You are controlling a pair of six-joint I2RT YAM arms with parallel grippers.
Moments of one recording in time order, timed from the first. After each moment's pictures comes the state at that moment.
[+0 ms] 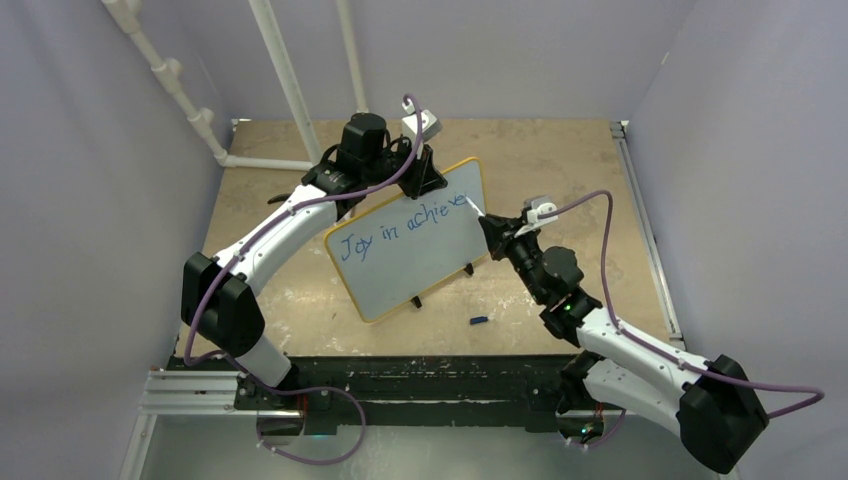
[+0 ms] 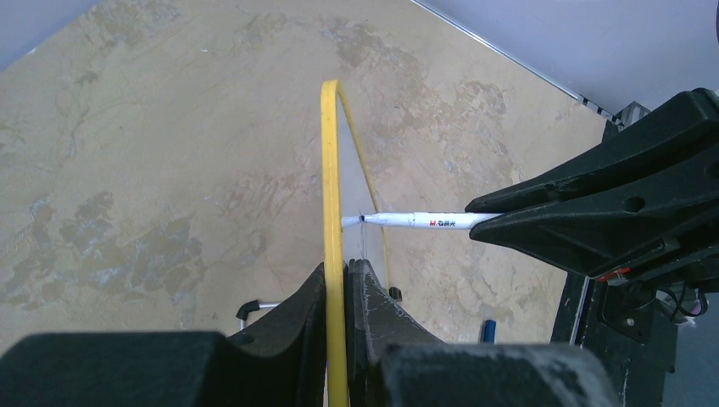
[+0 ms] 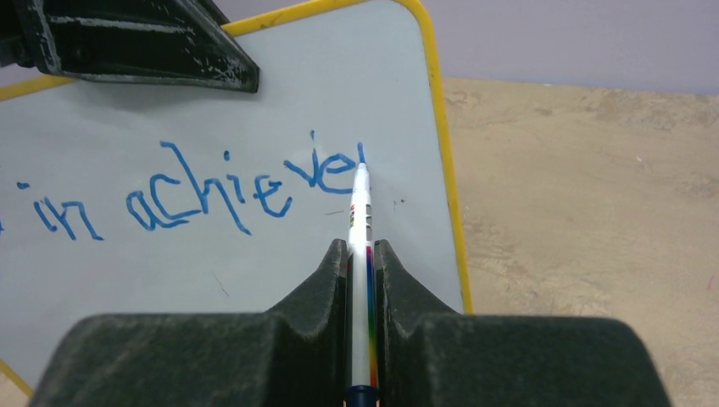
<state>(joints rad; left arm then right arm) -0.55 1.61 1.45 -0.23 0.54 -0.01 0.66 0.94 0.41 0.62 0.22 0.19</state>
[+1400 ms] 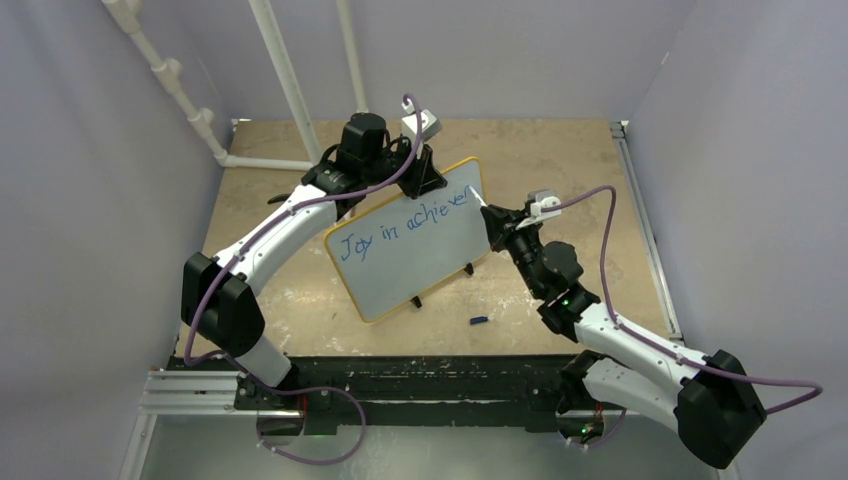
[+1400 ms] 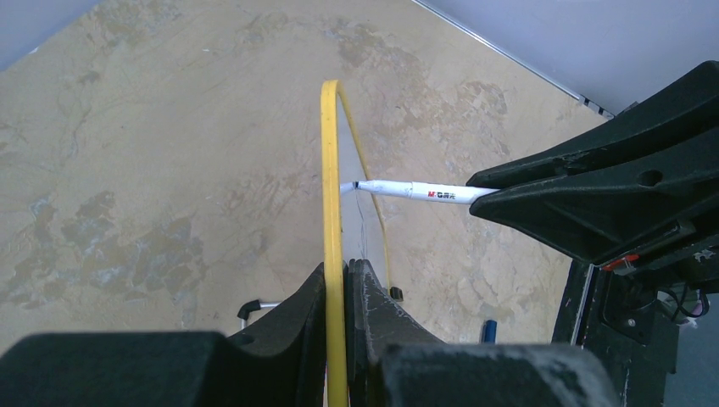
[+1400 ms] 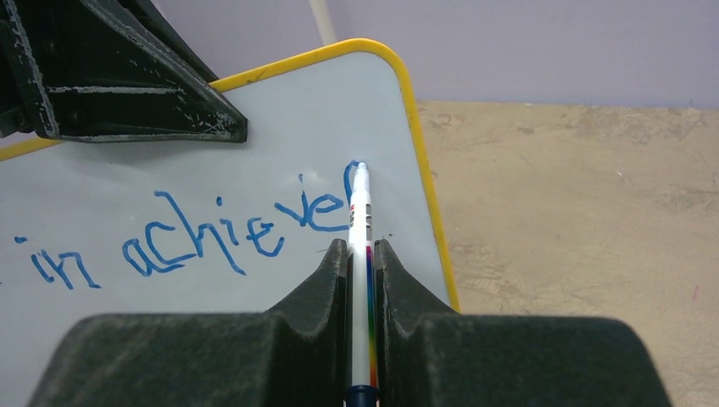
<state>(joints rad) -0.55 1.61 1.45 -0.23 0.54 -0.01 0.66 0.97 0.44 0.65 0.28 0.21</state>
